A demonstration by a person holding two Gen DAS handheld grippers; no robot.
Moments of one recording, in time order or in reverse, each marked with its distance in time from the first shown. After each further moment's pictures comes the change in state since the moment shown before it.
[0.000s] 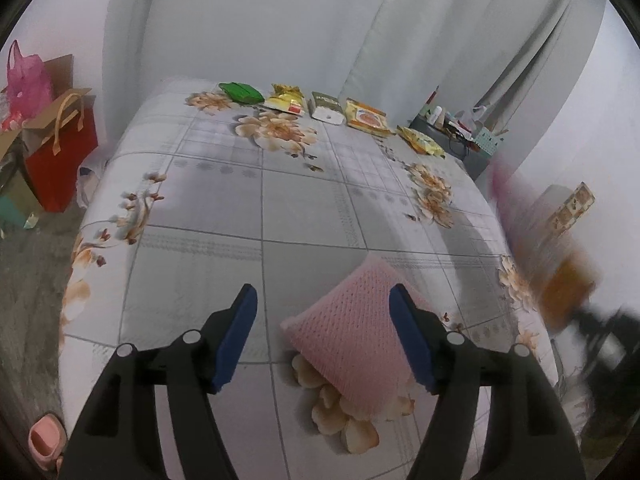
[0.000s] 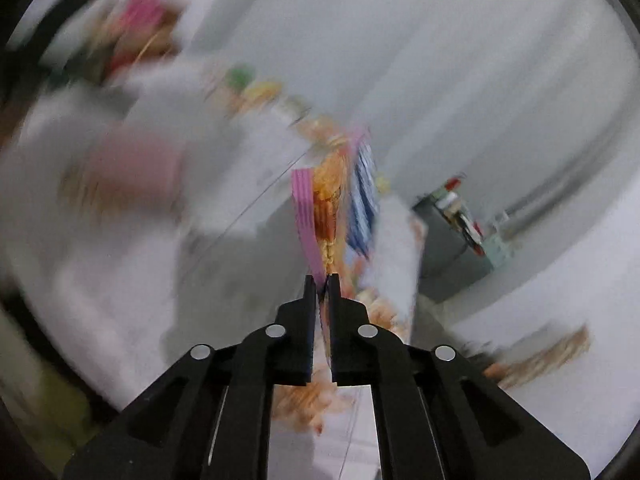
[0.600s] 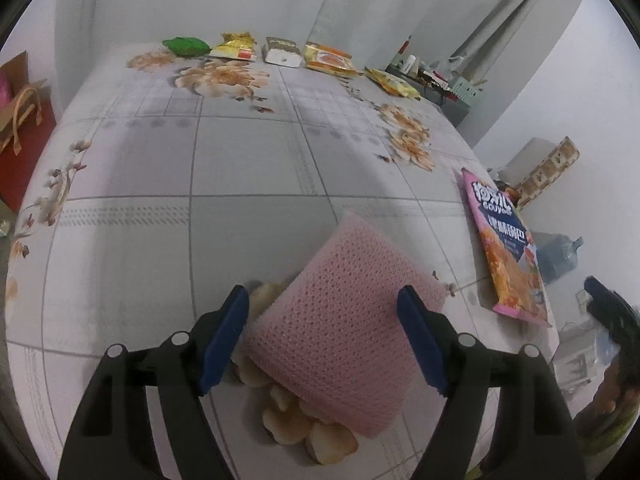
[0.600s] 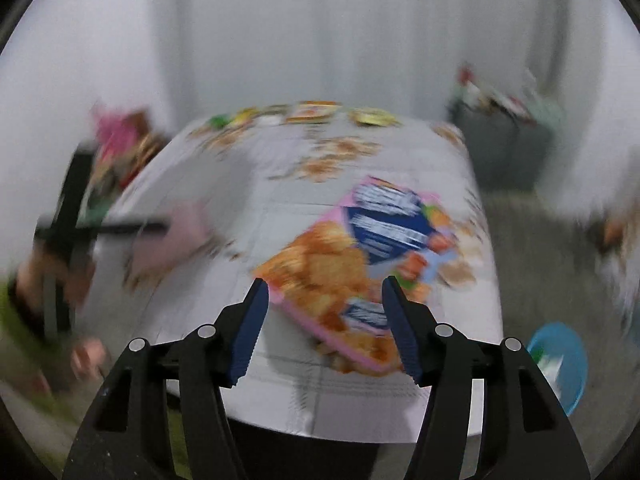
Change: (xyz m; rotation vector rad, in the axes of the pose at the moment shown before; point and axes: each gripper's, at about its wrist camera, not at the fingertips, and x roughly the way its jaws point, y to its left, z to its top) left arm 0.046 -0.022 -0.013 0.077 0.158 -0.076; right arm -0.002 -0.104 -0.078 0.852 0.013 0.359
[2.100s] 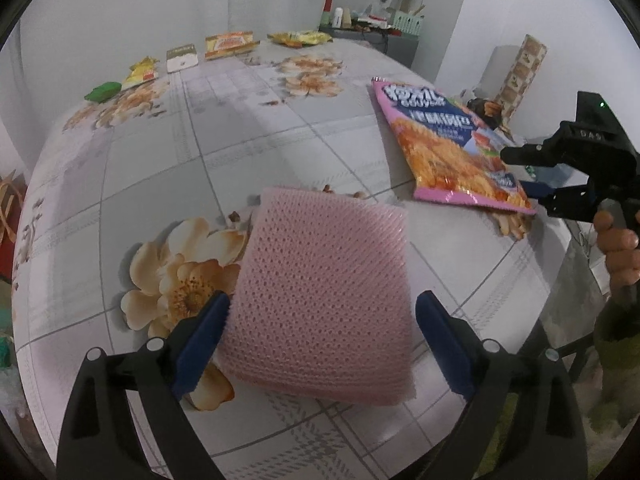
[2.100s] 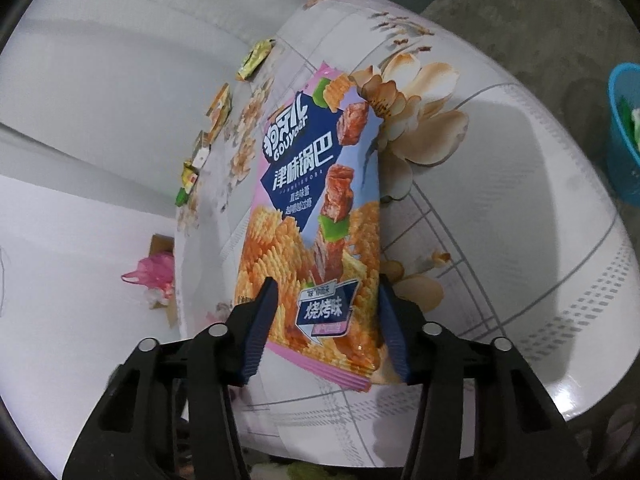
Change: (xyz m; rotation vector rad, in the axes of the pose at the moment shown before) left arm 0.012 -0.092 -0.053 0.334 0.091 0.071; right arm 0.081 -0.089 -0.014 0.722 0.260 0.334
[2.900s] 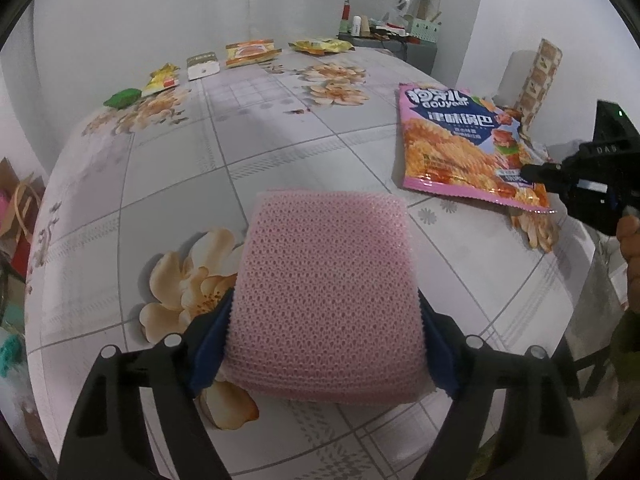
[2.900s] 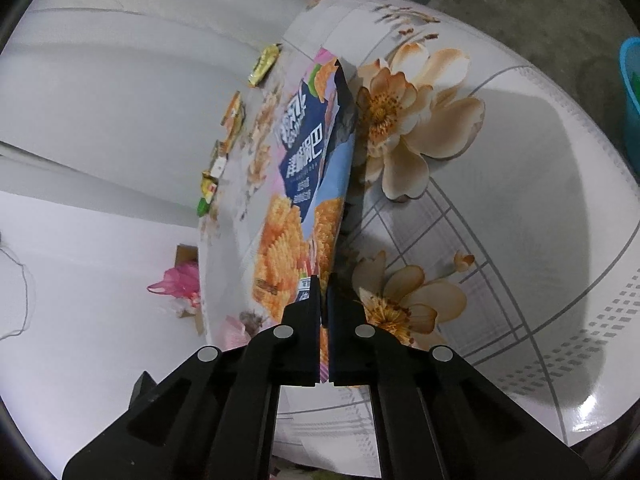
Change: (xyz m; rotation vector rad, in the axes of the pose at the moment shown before) left arm 0.004 0.009 0.003 -0.020 -0.050 0.075; right arm -0.006 -0.008 -0.002 0.051 -0.022 0.112
